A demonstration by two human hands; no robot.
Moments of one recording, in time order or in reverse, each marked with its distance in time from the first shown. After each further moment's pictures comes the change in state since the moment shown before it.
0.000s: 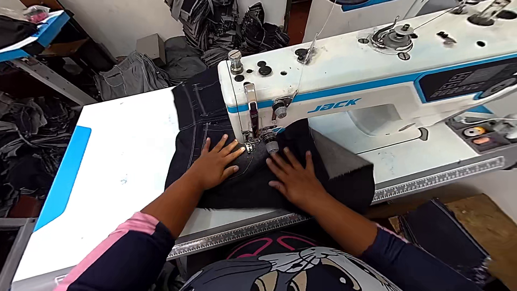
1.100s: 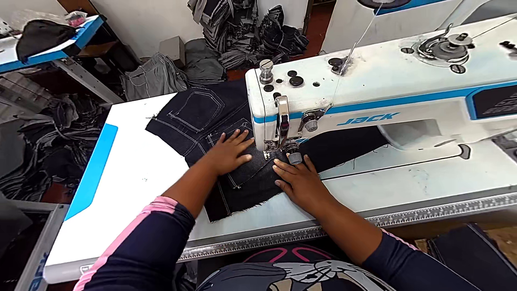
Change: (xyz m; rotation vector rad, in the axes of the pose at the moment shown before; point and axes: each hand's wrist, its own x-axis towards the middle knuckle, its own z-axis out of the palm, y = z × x) left_hand 0.025 -0.020 -0.029 -0.078 -0.136 -0.181; right_hand 0.036 -0.010 0.005 0.142 -0.086 -0.022
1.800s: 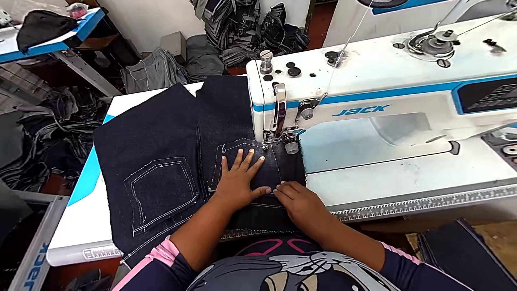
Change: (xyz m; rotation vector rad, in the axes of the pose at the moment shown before) left_hand -0.057 0.076 0.058 -0.050 0.111 -0.154; right_hand -0.052 -0.026 0.011 -0.071 0.260 -0.298
